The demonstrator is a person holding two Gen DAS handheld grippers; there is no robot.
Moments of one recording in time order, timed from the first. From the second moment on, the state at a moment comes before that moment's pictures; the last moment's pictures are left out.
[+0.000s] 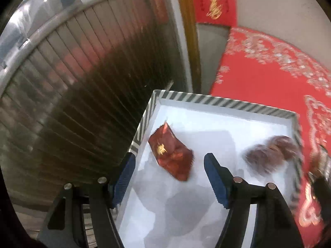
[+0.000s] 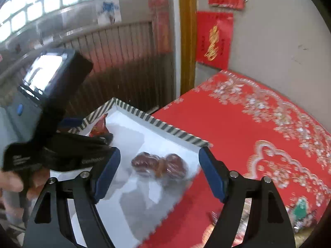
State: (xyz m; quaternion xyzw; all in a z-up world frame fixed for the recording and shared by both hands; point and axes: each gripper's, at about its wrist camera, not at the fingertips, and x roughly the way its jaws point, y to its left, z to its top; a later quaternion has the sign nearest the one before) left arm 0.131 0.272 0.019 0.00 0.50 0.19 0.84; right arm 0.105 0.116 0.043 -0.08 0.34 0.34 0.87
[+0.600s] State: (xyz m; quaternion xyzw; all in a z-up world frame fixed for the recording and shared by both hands) left arm 0.066 0.106 0.065 0.03 0.47 0.05 0.88; right arm 0.030 -0.107 0.058 -0.03 0.35 0.21 0.91
